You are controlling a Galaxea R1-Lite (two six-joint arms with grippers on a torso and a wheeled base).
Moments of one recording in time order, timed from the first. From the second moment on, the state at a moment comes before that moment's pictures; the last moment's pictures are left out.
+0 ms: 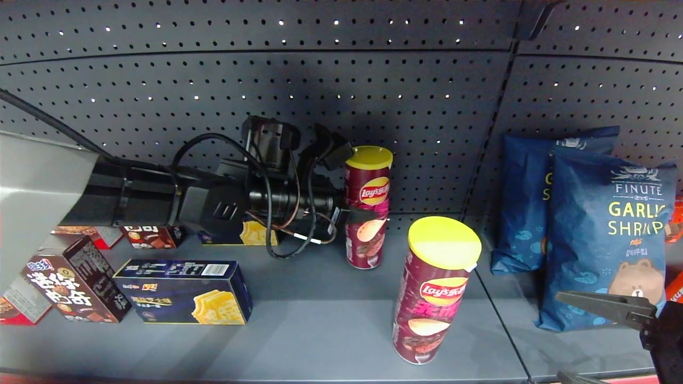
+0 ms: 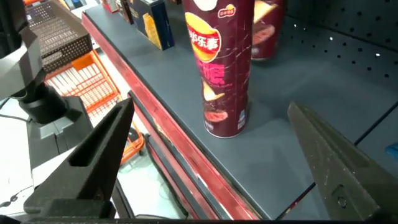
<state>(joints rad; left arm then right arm) -0.47 2.05 -1.46 -0.17 -0.58 0.27 0.48 0.97 -0.29 -0.57 0.48 0.01</state>
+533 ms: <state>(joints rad) -0.49 2.14 -1.53 -0.21 -0.59 0.23 0.48 0.95 -0.25 -0.57 0.49 0.01</state>
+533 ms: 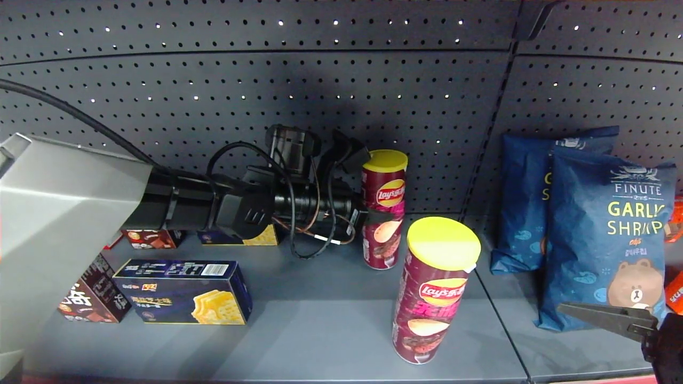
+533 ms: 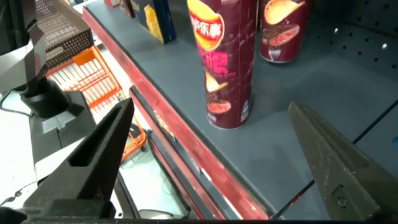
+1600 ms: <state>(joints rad) -0.49 2.20 -1.58 -0.21 -0.59 0.24 0.48 0.93 -0.24 -0.56 0.49 0.01</state>
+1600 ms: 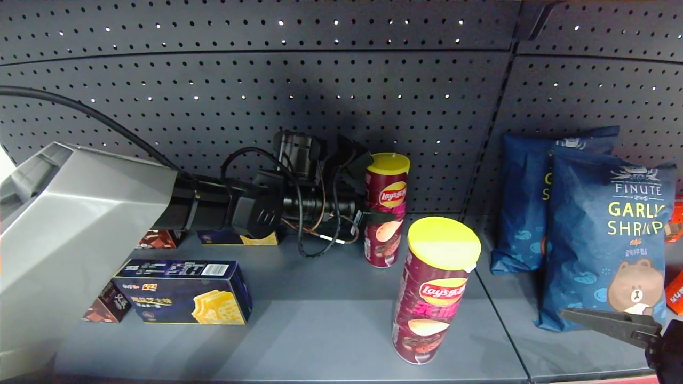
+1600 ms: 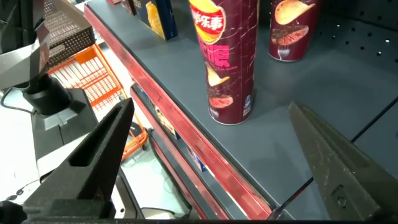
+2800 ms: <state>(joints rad) -0.43 1.98 -1.30 -0.21 -0.58 0.30 0.49 0.93 -0.21 -0.56 0.51 0.03</state>
